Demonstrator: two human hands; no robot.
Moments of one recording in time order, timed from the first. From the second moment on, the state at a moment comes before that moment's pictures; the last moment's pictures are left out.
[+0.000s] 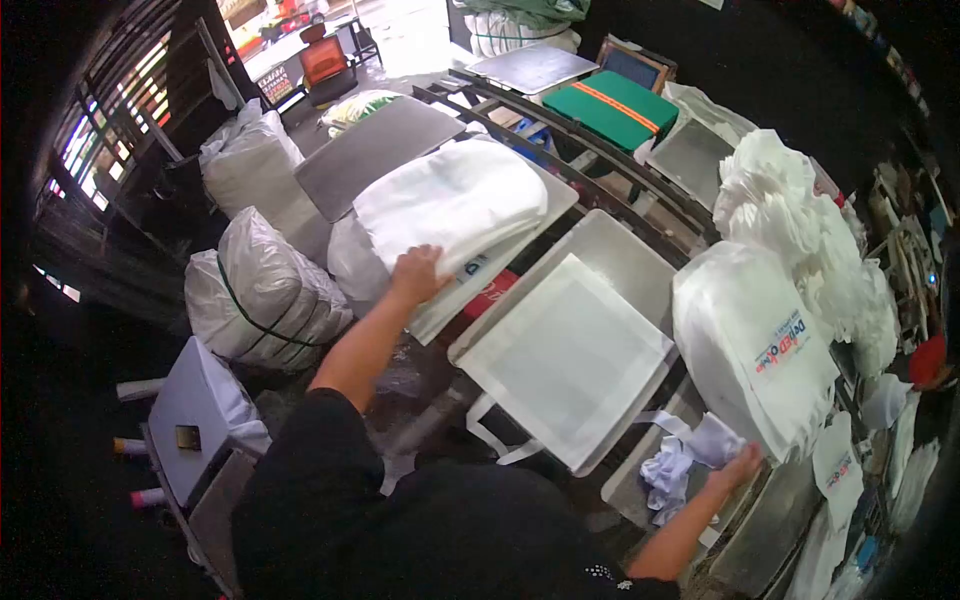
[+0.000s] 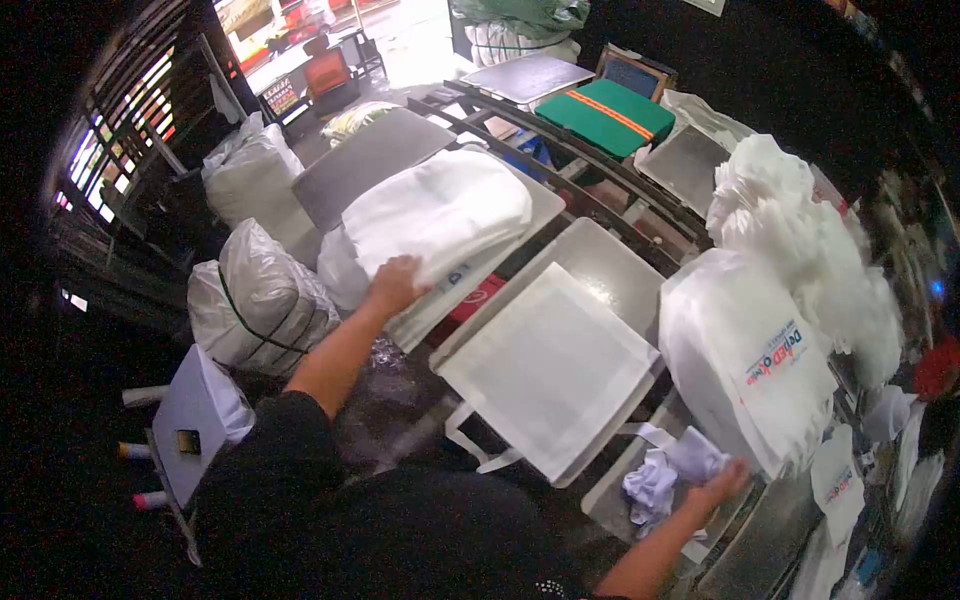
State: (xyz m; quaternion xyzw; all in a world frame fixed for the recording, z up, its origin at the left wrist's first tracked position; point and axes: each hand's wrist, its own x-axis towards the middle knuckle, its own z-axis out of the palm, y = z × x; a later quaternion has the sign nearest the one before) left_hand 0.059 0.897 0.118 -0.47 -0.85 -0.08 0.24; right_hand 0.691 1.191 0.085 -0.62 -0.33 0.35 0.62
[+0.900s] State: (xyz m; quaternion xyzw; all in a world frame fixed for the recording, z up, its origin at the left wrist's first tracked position) left_hand 0.228 0.948 0.086 -0.16 -0.57 -0.68 -0.44; right_hand 0.584 0.924 0.173 -0.61 -0.25 0.32 0.68
